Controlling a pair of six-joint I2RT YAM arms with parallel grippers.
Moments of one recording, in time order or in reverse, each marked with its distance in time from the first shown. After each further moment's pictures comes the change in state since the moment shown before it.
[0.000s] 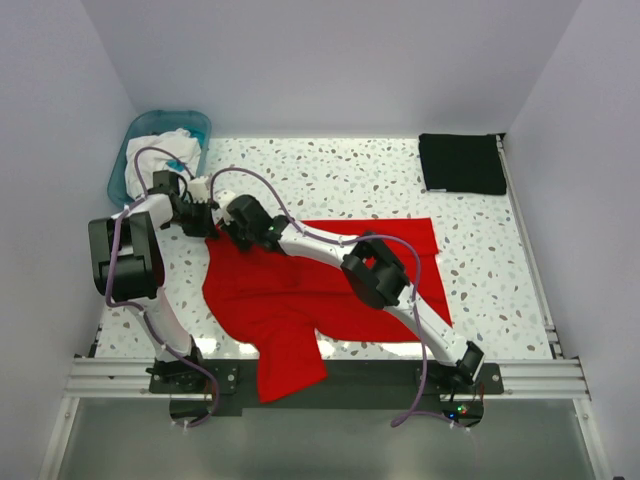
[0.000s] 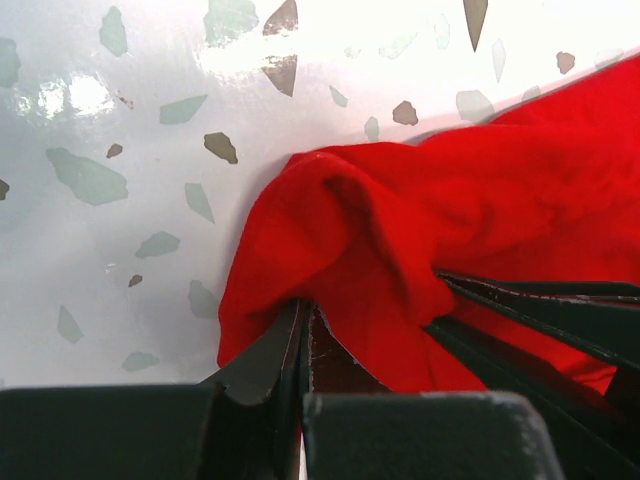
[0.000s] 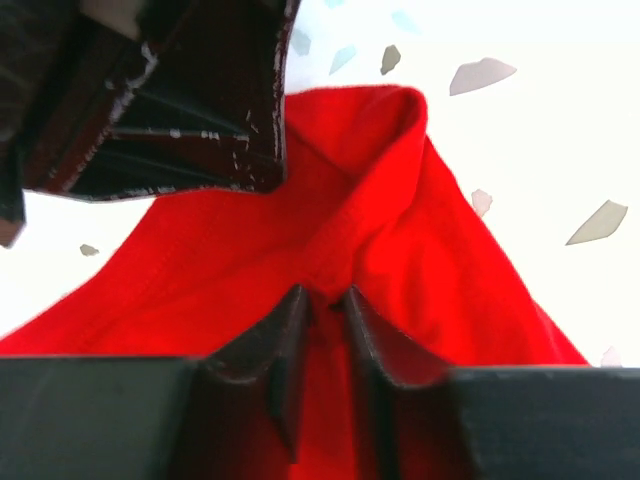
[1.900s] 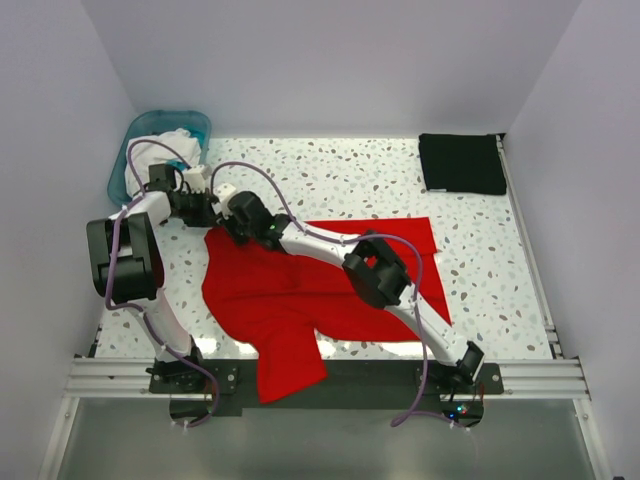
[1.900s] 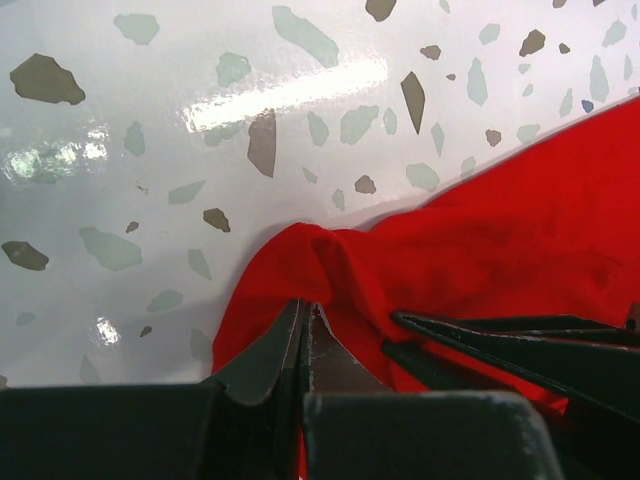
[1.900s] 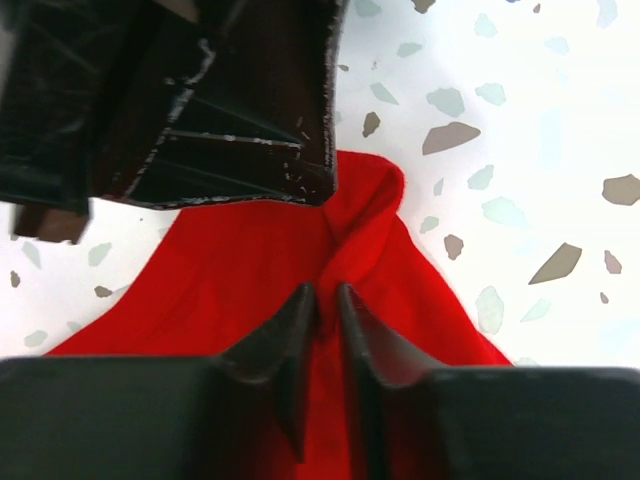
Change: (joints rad) left arm 0.005 -0.009 0.030 0.073 0.074 -0.051; right arm -0.010 -0.016 -0.011 0.092 0.010 0.000
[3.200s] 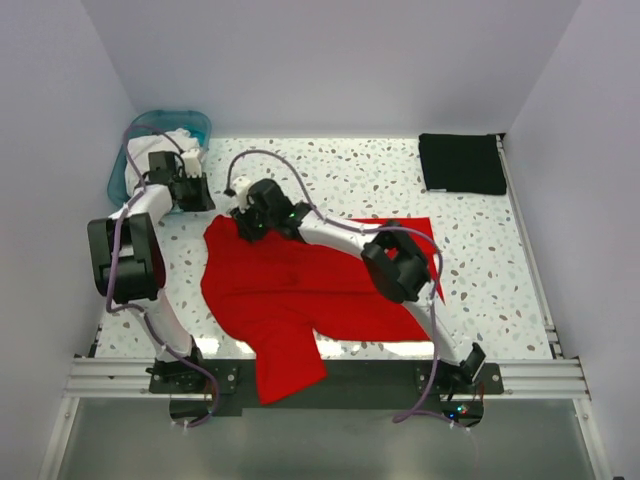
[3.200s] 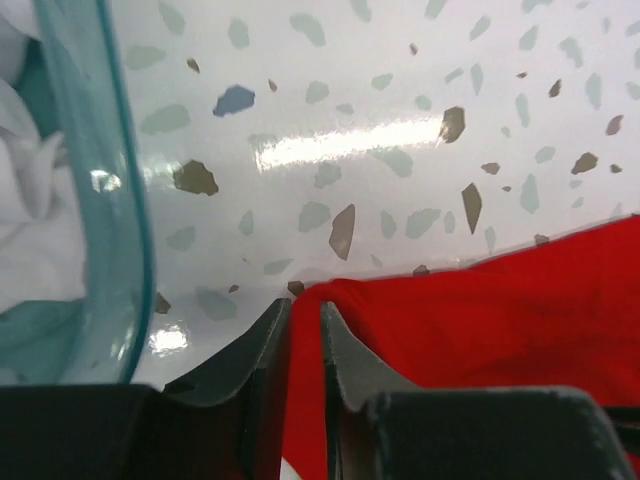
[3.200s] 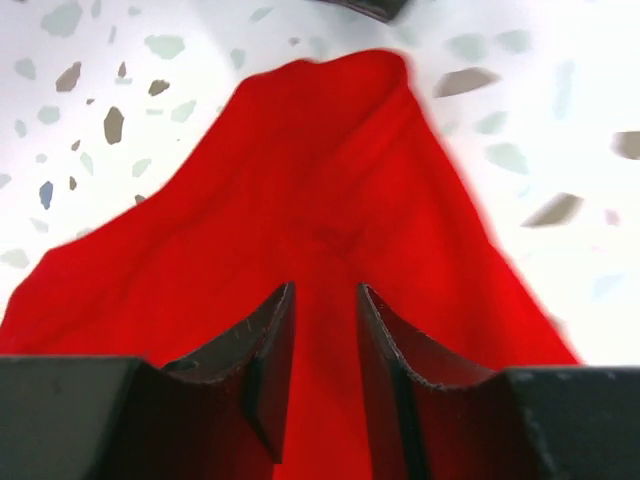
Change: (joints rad) left arm -0.027 0.034 0.073 0.094 -0.167 -0.092; right arm -0.058 -0.118 -0.167 0.002 -0.203 -0.011
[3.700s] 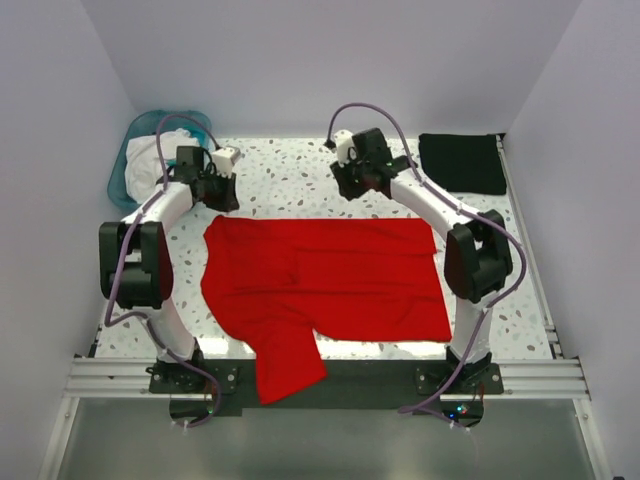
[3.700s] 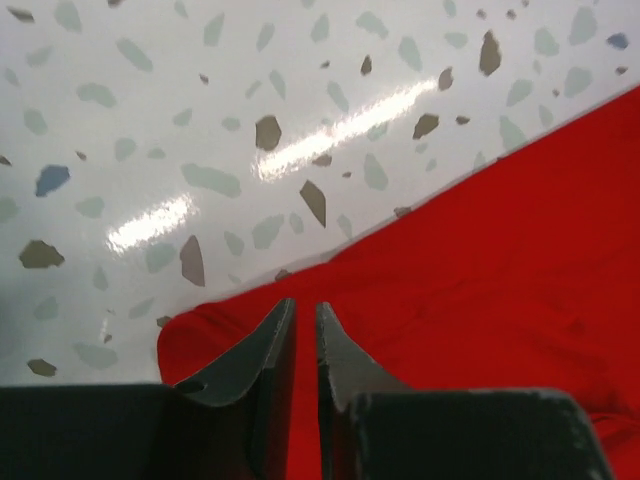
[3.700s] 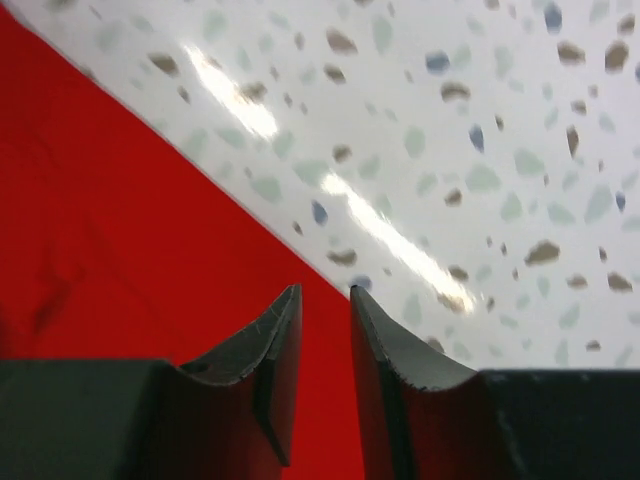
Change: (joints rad) left arm -0.159 -0.117 0.012 -0.060 0.036 0.127; right arm -0.407 -0.468 -0.283 -0.321 0.005 -0.230
